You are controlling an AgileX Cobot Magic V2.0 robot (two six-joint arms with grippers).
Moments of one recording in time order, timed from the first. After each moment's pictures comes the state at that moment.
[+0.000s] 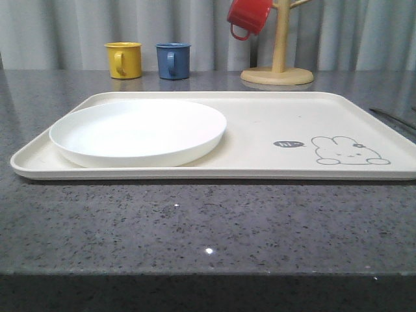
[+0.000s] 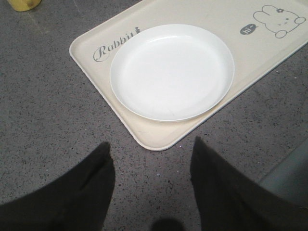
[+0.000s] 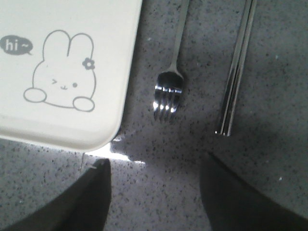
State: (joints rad) left arm -0.51 0.67 -0.89 -0.03 0.93 0.22; right arm 0.09 1.17 -1.11 0.08 1.14 0.00
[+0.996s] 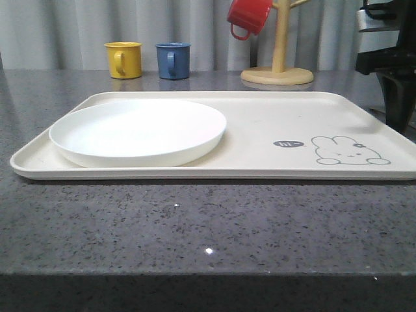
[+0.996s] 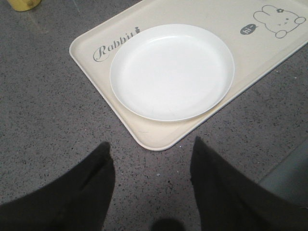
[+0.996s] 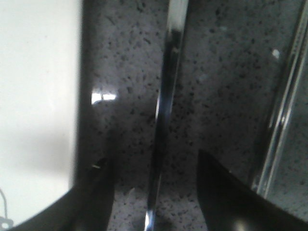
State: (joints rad) left arm -0.51 0.67 -0.89 -0.03 0.93 0.22; right arm 0.10 1.76 -1.41 -0.01 1.13 0.09
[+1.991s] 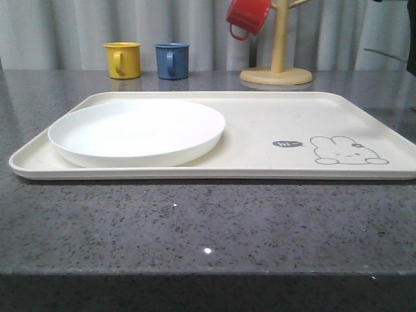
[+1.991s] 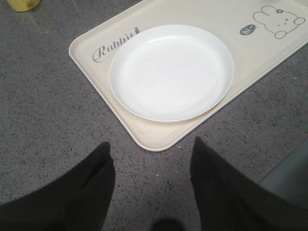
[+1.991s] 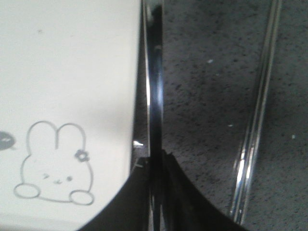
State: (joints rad) left arm -0.51 0.67 -0.89 -0.03 0.93 0.21; right arm 0.16 1.55 -1.42 0.03 1.19 0.10
